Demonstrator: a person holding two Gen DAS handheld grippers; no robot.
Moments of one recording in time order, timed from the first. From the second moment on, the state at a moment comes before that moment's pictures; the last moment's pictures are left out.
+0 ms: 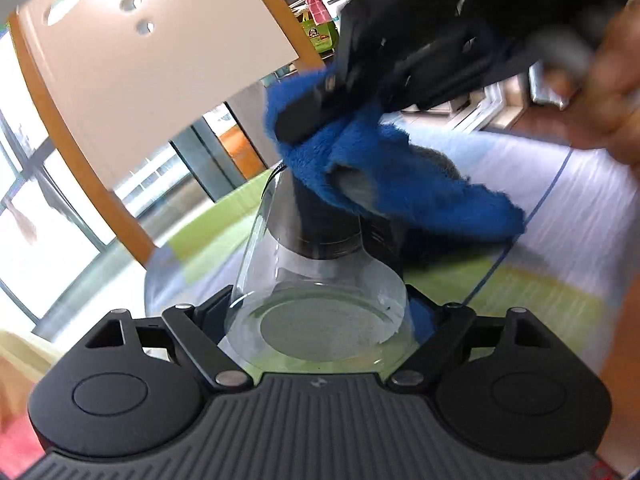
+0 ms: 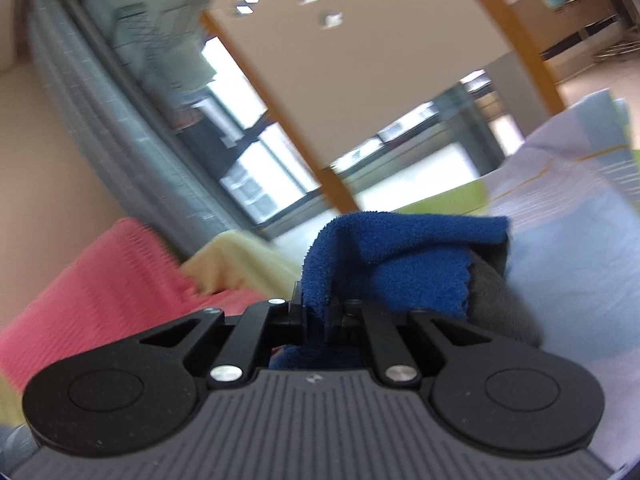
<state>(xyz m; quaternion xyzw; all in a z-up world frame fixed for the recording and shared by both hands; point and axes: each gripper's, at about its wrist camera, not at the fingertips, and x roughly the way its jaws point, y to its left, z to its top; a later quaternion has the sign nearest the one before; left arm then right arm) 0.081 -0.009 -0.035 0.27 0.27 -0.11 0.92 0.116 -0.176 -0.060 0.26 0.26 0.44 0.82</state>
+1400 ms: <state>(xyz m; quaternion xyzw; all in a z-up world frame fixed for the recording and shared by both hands) 0.145 0.013 -0.061 0.21 0.30 -0.12 0.92 0.140 -0.172 -0.058 0.24 0.25 0.38 0.86</state>
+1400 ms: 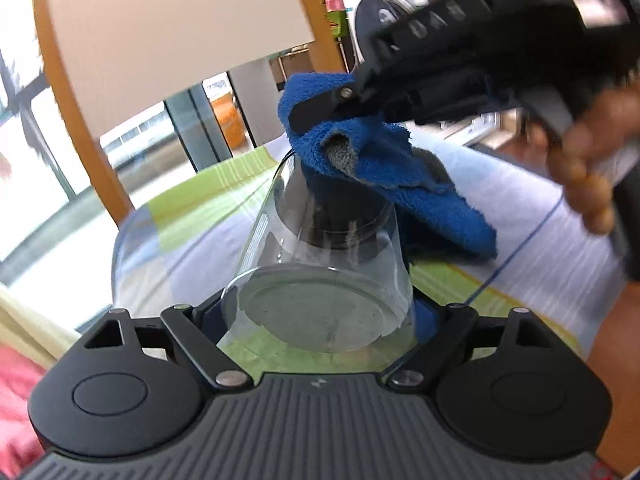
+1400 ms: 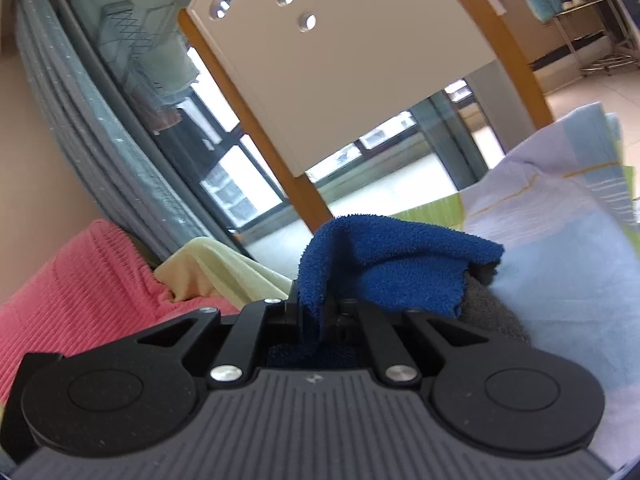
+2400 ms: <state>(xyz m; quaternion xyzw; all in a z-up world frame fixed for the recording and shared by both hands) 0.153 0.043 -0.075 0.20 0.29 -0.10 0.93 0.179 -0.135 -0.064 0.27 0.27 0.39 0.84</state>
